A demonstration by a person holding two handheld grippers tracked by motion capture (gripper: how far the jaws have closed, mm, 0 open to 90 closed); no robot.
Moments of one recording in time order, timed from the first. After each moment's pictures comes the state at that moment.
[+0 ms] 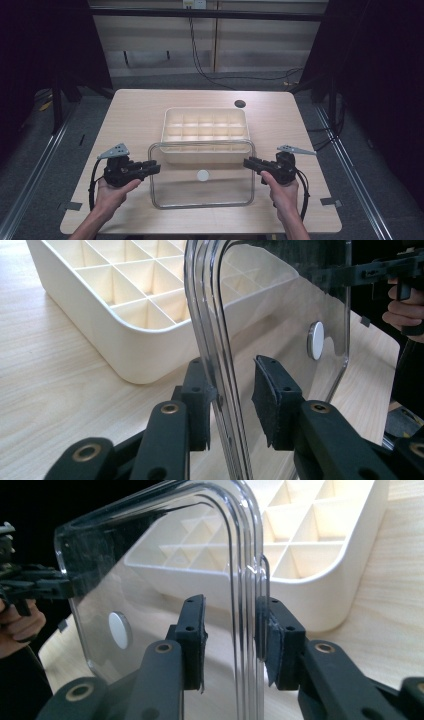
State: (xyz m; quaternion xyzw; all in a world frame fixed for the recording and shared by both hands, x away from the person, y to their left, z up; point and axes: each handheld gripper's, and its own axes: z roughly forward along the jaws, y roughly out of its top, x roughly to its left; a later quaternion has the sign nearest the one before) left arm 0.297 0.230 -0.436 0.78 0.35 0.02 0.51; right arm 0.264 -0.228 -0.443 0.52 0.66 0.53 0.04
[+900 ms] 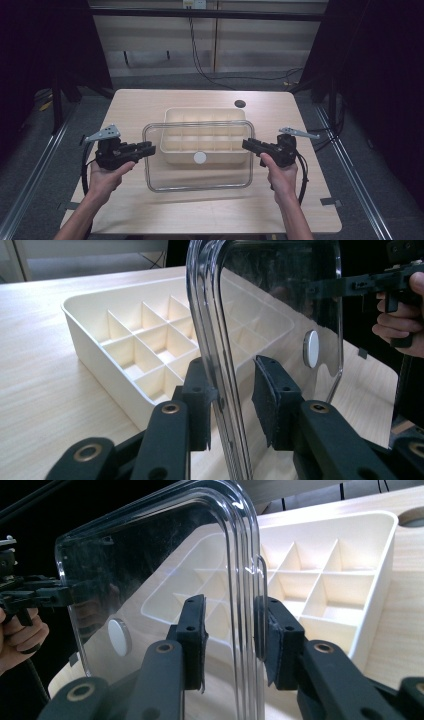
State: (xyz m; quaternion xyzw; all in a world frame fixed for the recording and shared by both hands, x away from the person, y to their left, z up) left arm 0.318 0.238 -0.390 0.77 0.34 0.05 0.55; right arm 0.291 -0.224 -0.404 0.51 0.64 0.57 0.07
